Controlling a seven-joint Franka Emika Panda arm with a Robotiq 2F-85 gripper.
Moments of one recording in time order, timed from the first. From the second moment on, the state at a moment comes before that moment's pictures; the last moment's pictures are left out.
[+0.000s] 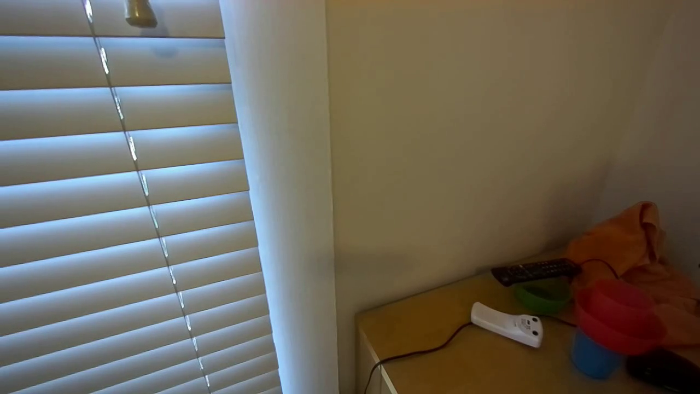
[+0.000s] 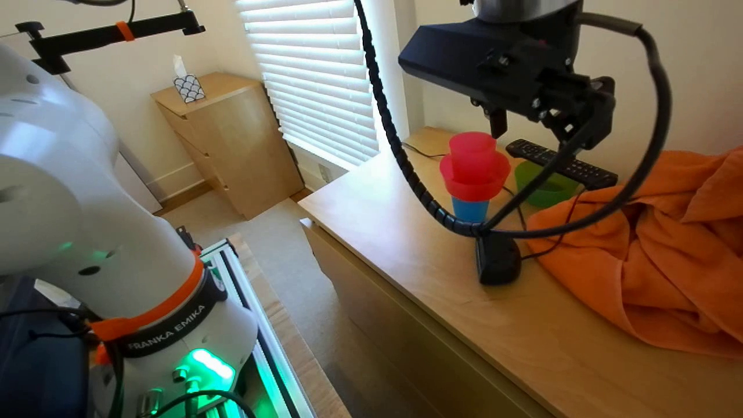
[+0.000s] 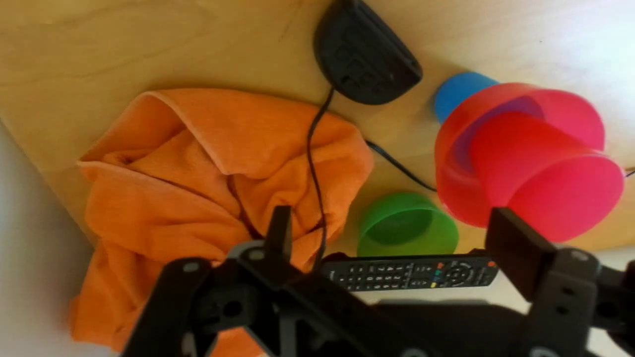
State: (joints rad) arm -0.07 -0.27 -0.43 -2.55 0.12 2.54 -0.52
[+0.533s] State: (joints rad) arm -0.05 -0.19 -0.40 -2.52 0.24 2.55 -0.59
